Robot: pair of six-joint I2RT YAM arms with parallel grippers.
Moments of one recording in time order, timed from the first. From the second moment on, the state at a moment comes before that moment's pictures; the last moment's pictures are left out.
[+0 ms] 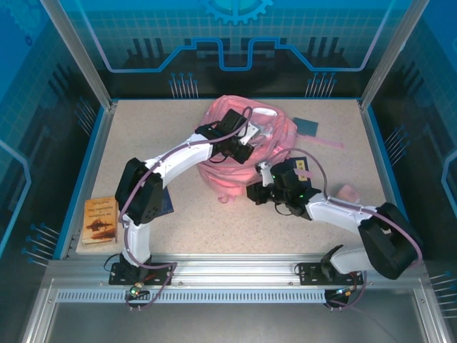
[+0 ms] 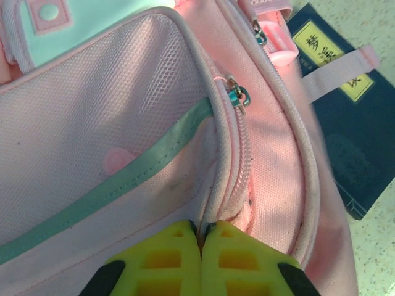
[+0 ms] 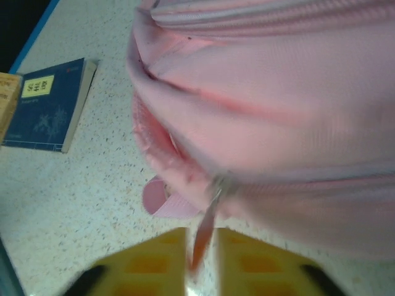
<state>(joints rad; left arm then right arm) -0.60 1.96 1.65 -0.61 0.16 -0.02 0.60 1.31 0.58 0.08 -0.27 0.45</state>
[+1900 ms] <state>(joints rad) -0.72 1.47 1.03 -0.46 -0.01 -0.83 0.50 1.54 1.04 -0.16 -0.58 0.96</state>
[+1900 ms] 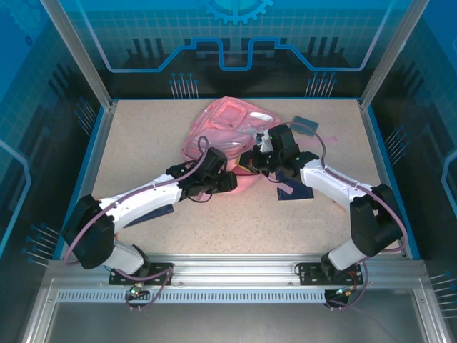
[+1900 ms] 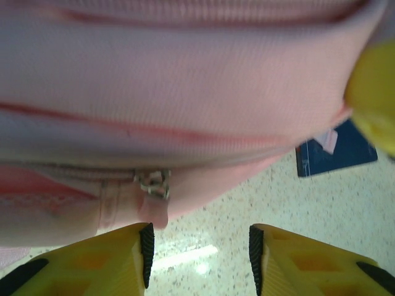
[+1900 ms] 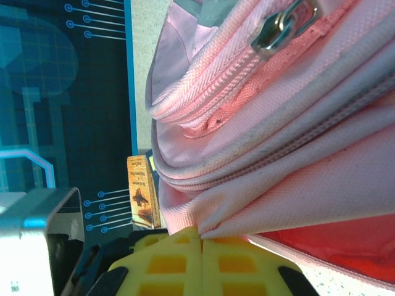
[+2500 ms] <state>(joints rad) -0.72 1.52 1.04 -0.49 -0.16 -0.89 0.51 1.56 1.04 -0.16 -0.58 0.97</state>
